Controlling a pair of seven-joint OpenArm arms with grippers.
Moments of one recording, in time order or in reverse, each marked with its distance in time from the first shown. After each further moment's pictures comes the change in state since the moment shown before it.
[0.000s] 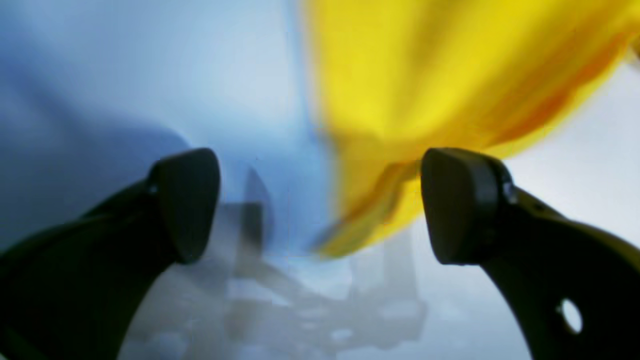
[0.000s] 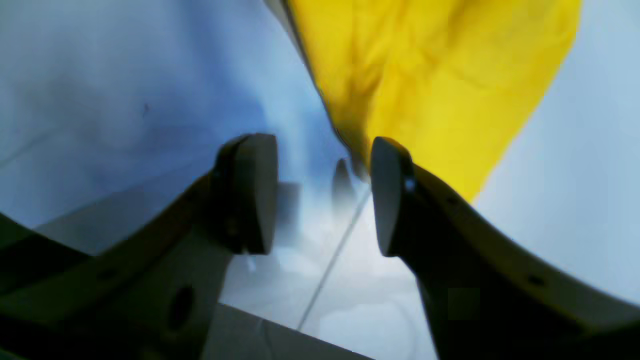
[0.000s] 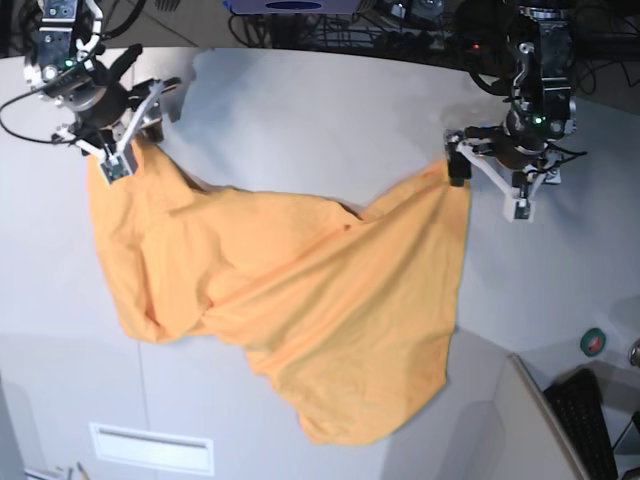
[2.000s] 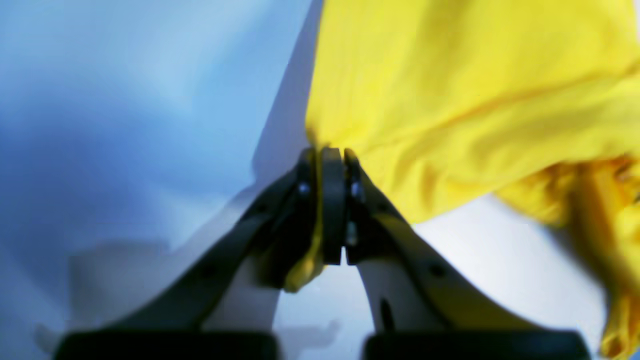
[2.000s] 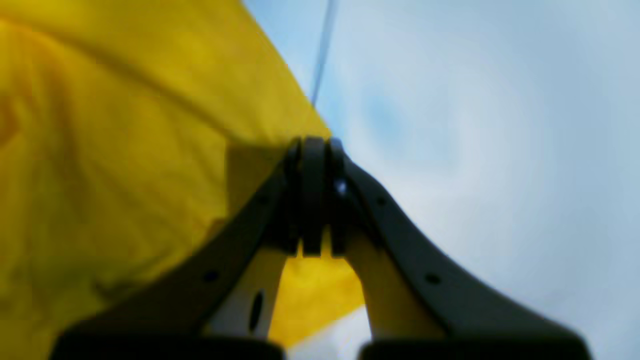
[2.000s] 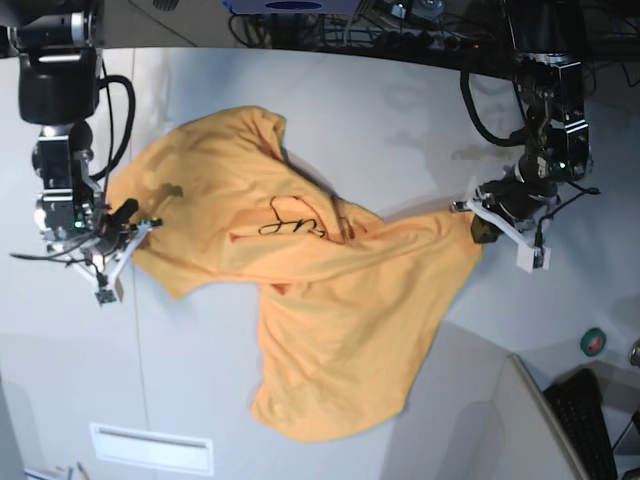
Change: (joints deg) left arm -10.7 -0.5 -1.4 -5.4 -13.9 -6.2 1.1; right arm 34.7 8.5 -10.2 -37.4 0.2 -16.1 1.8
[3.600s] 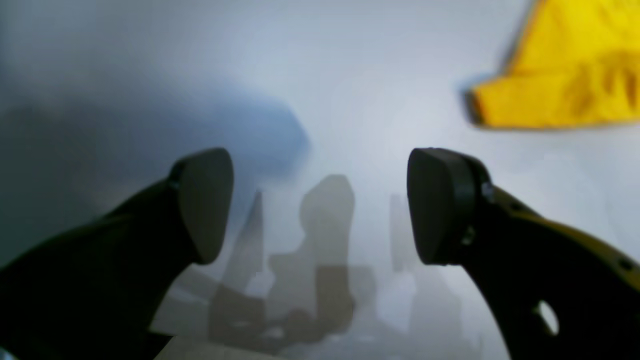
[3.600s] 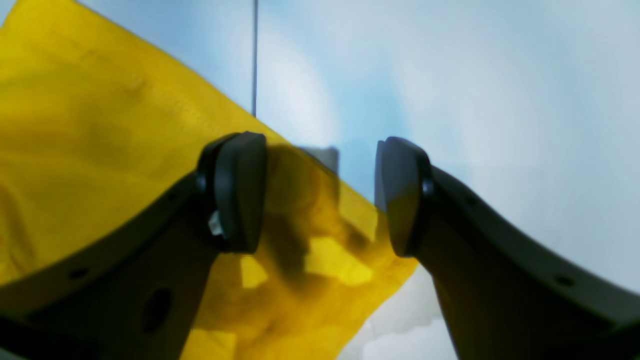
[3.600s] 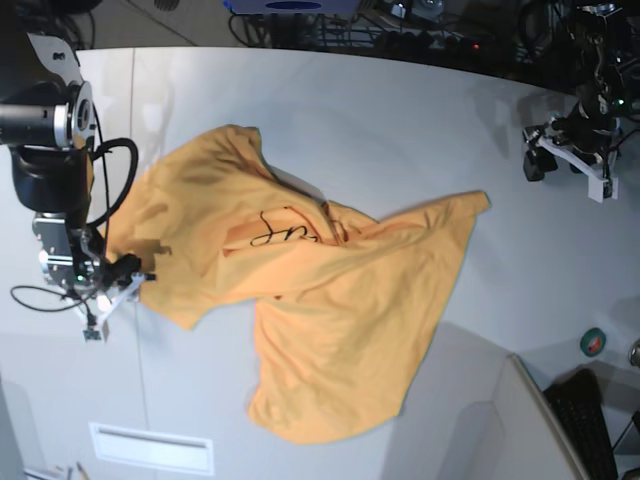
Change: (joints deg) left arm 13.6 -5.6 -14.3 -1.8 -0.5 -5.4 -3.8; right arm 19.8 0.5 -0.3 -38.6 0.9 -7.1 17.6
